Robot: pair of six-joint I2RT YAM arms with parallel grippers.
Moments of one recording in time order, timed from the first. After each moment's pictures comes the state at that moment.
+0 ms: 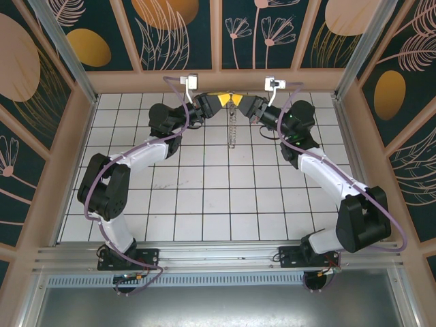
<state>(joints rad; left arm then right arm) -0.49 1.80 1.22 1.17 0.82 -1.12 0.39 1.41 1.03 0.68 -0.71 0.90</state>
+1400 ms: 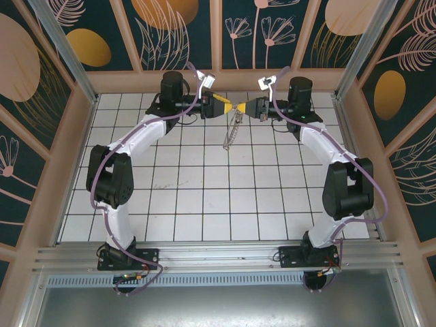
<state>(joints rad) -0.40 1.94 1.61 0.15 1.10 -0.39 0.21 1.69 1.32 0.14 -1.19 0.46</state>
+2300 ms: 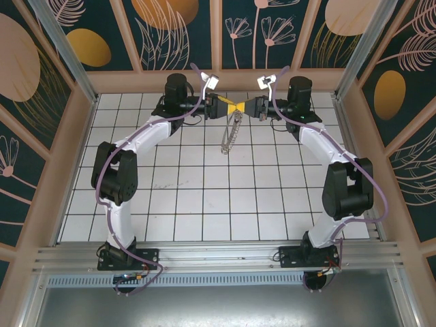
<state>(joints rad) -0.42 1.99 1.61 0.29 1.15 -0.50 0.22 1.69 1.32 0.18 -1.20 0.48</state>
